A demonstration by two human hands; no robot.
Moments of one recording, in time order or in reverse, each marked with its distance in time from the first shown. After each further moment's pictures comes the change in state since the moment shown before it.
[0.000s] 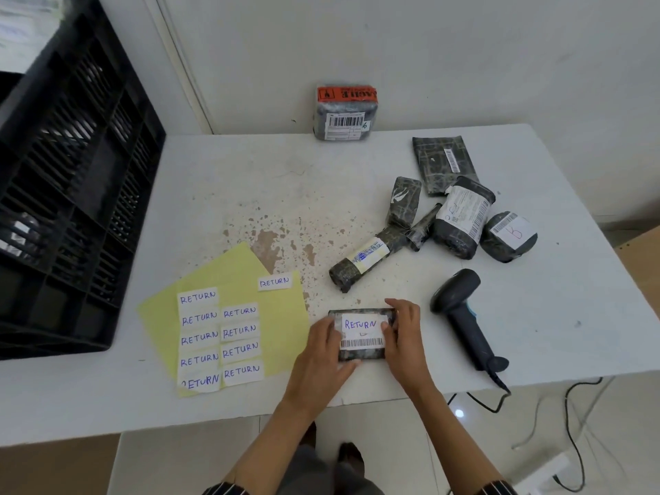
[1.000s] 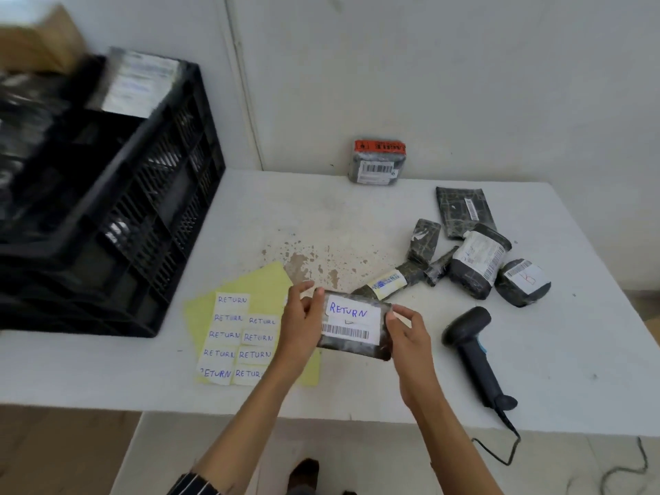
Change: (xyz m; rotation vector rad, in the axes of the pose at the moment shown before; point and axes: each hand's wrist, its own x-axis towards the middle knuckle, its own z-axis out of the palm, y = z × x) left_hand 0.037 0.030 -0.110 -0.836 0.306 -0.626; right_hand -0.003 -0.116 -0.039 0.686 -0.113 0.418
